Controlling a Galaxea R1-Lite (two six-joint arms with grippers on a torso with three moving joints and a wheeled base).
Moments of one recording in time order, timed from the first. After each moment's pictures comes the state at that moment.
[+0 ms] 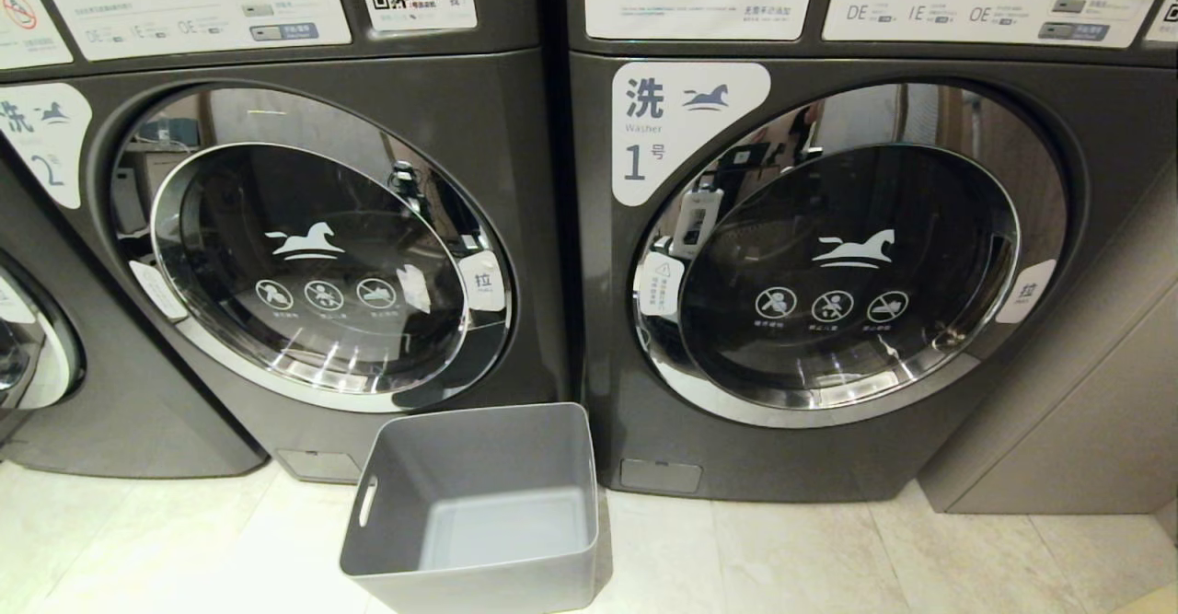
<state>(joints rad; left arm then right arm) -0.04 0.31 -0.09 0.08 0.03 0.08 0.00 0.00 0.00 -0.31 0.02 -0.02</state>
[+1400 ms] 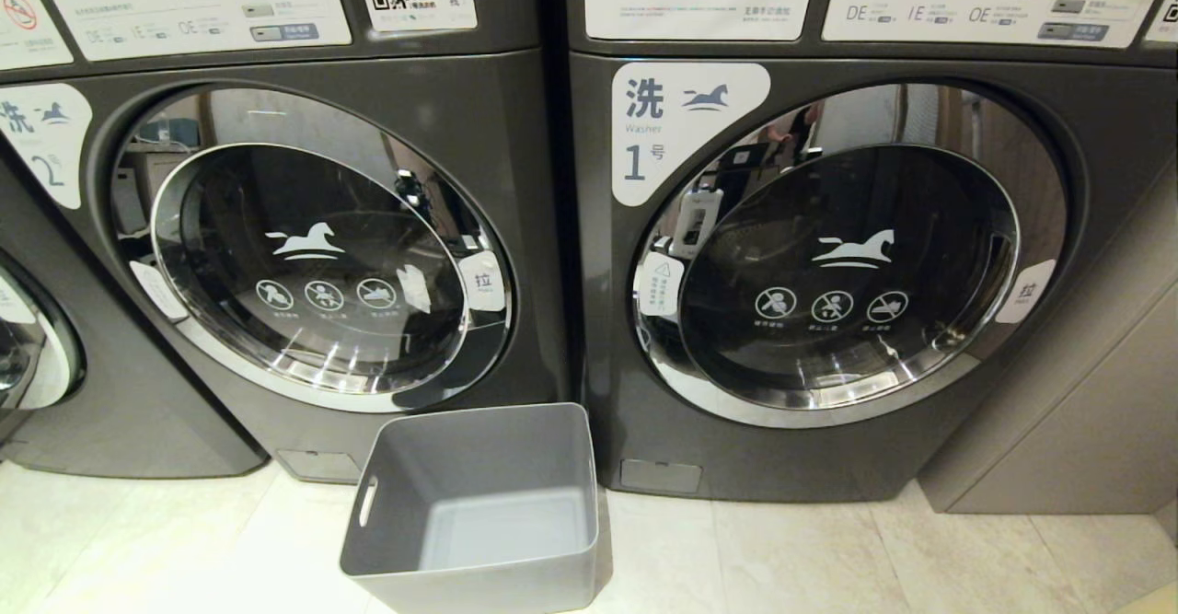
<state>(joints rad) 0.00 0.00 0.00 -0.01 -0.01 0.06 0.00 0.00 0.00 -0.31 0.02 -0.02</state>
